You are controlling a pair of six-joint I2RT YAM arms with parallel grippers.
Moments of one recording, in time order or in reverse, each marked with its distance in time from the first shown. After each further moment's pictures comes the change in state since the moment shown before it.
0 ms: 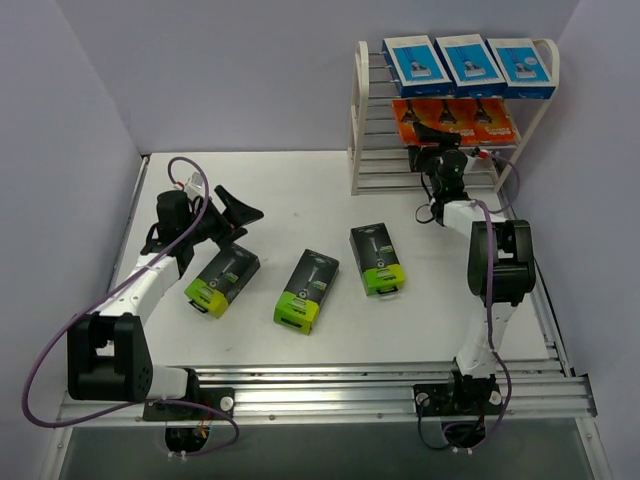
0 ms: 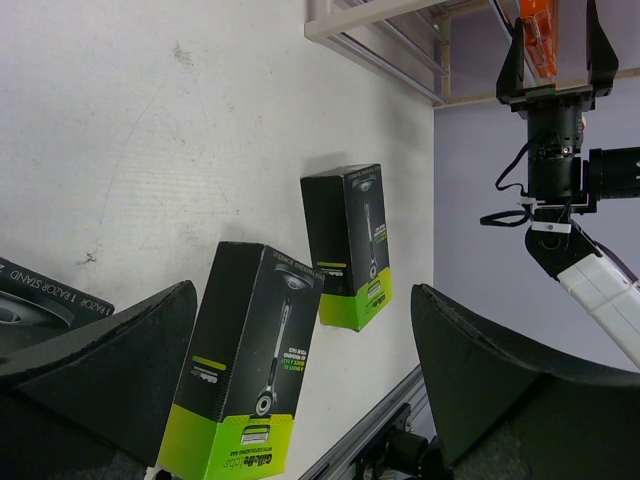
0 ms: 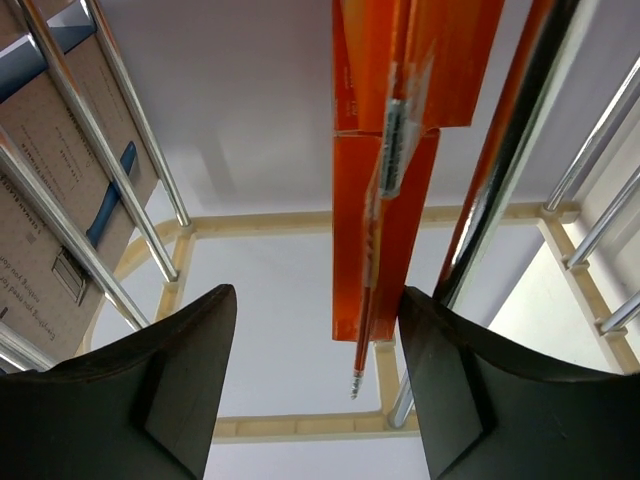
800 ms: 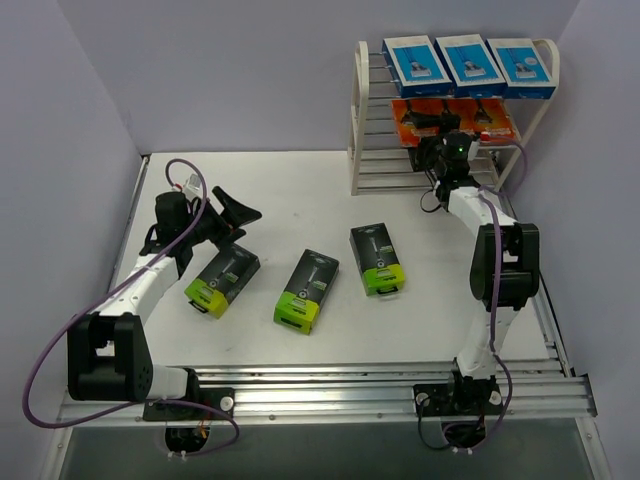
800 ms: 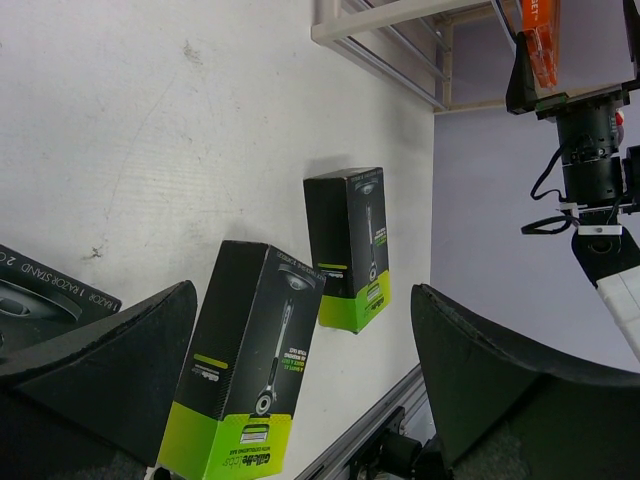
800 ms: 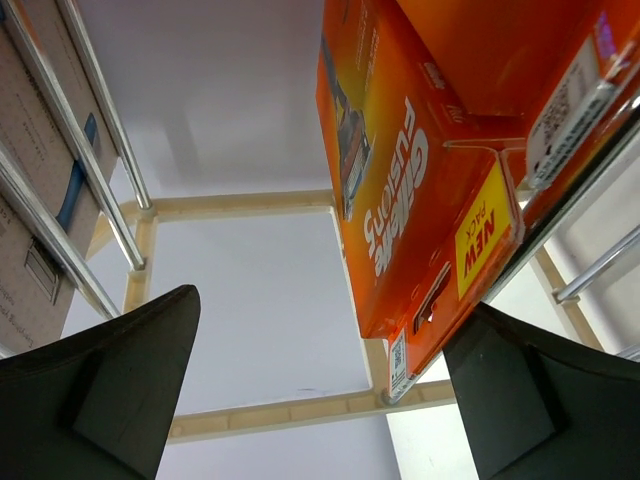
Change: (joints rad) left arm 0.013 0.000 -0.009 0.000 0.000 -0.016; right arm 0.000 -0.047 0.147 -0.325 -0.052 -0.123
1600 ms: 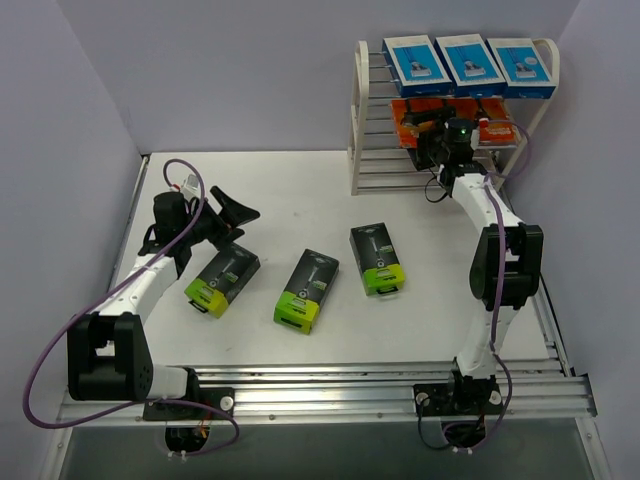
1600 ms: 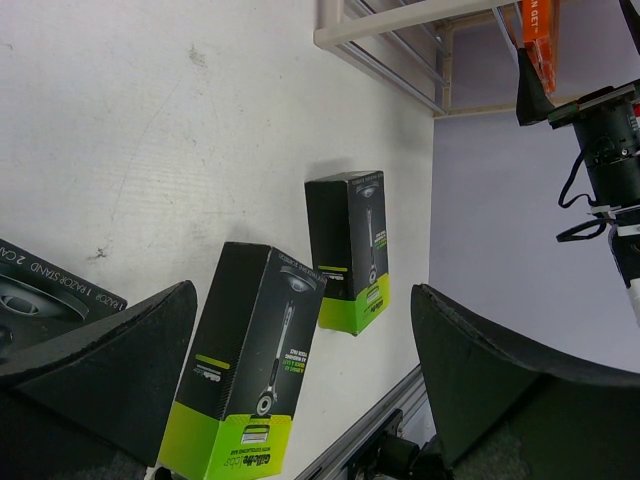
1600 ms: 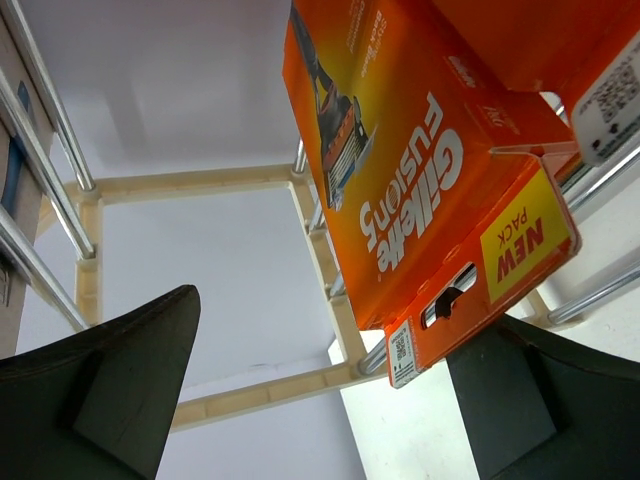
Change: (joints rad) left arm 0.011 0.000 -0.002 0.000 0.004 -0.005; right arm -0.002 0.004 0.167 -0.317 -0.050 -0.107
